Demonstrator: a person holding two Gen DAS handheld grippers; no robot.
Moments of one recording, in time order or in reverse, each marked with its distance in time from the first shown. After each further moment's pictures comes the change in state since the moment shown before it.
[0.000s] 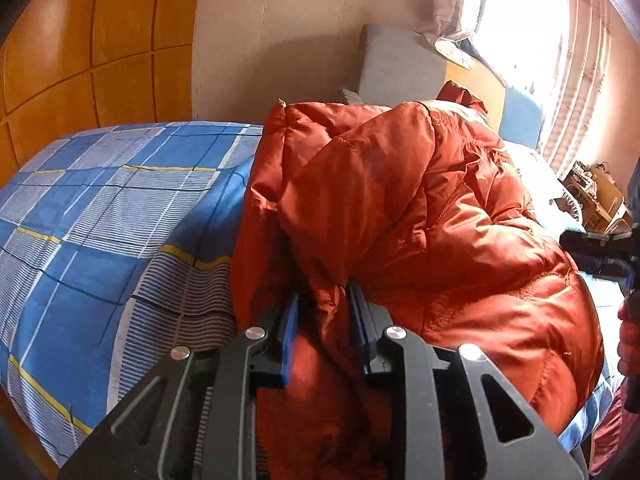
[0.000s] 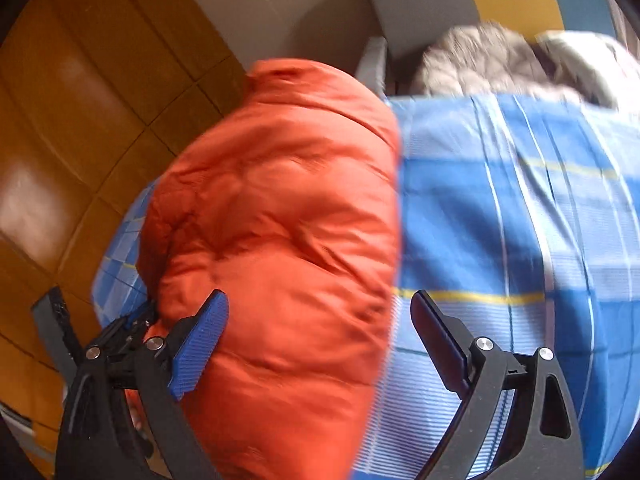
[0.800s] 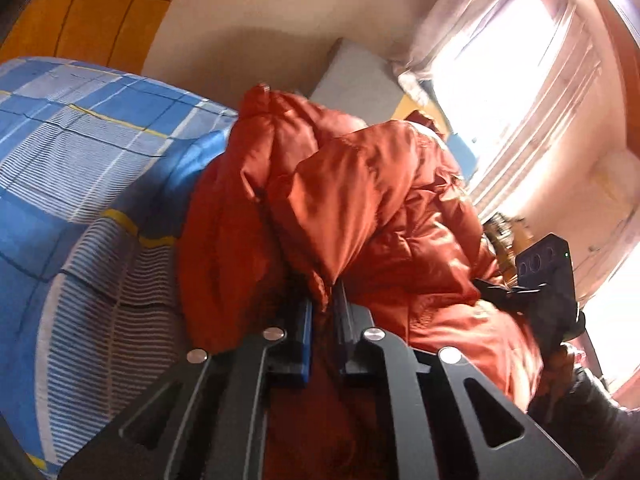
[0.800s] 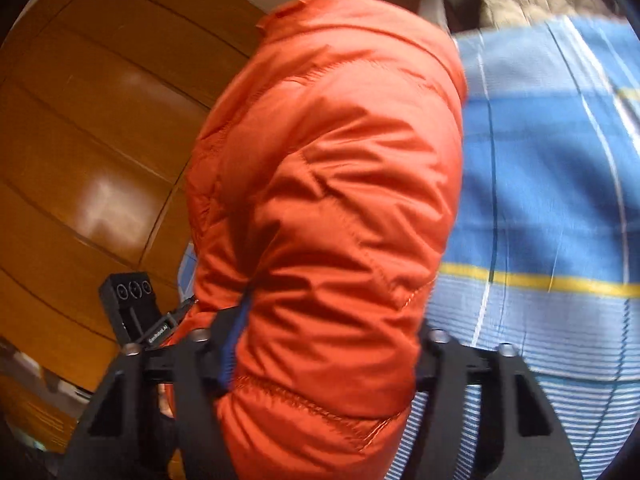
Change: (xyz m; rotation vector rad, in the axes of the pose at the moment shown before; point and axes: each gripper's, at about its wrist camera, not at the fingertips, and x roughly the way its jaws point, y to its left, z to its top) left arm 0.027 0.050 -0.002 -0.205 -0.020 -0.402; right arm 0.050 0.002 -0.002 0.017 0.087 0.370
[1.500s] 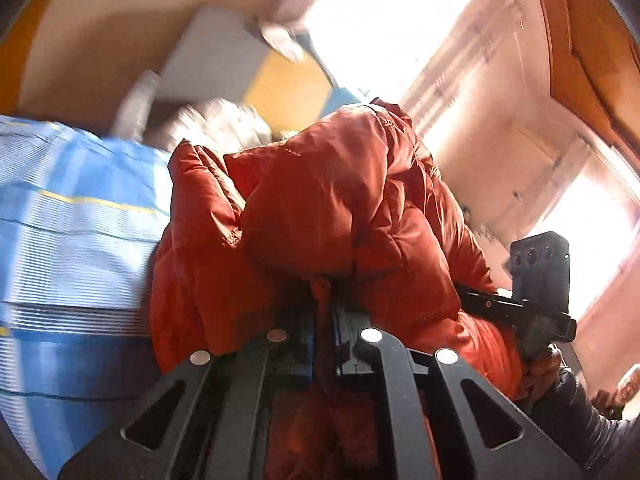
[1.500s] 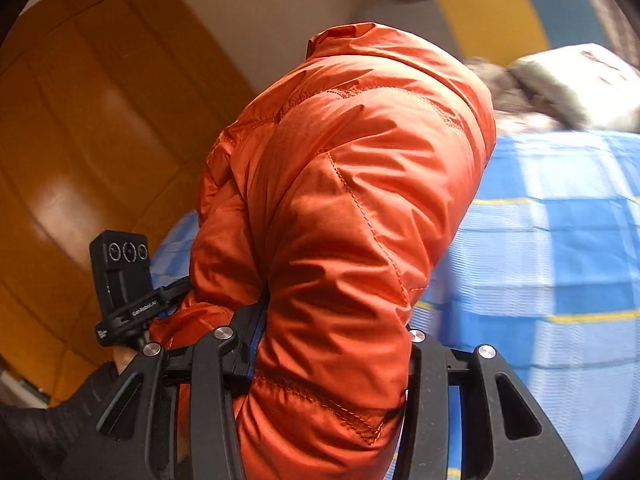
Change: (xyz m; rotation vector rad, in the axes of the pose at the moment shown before) left arm 0.137 -0.207 0.000 0.177 0.160 -0.307; right arm -0.221 -0.033 -0.035 -0.069 -0.224 -0.260
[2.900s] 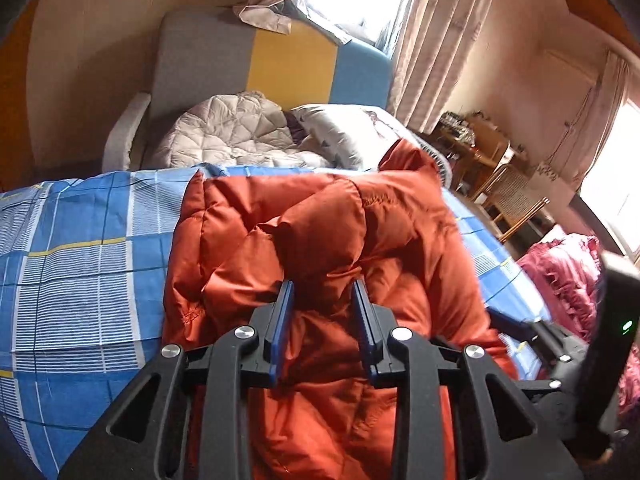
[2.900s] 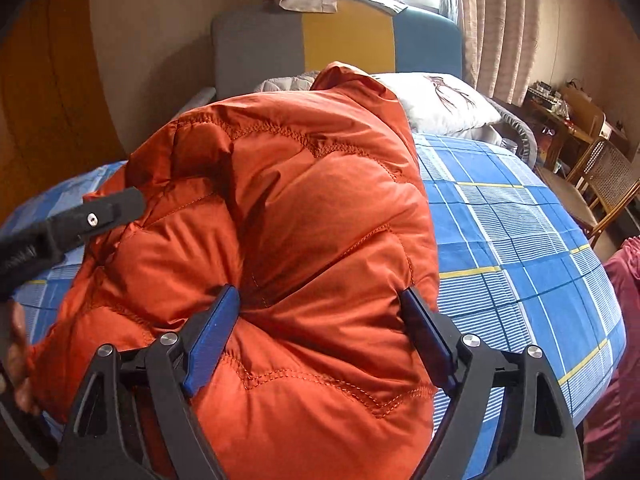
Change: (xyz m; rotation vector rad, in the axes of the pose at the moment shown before) left arm 0.082 -0.080 0.006 0.201 0.082 0.300; right arm 0.002 0.017 -0.047 -0.025 -0.065 -0.703
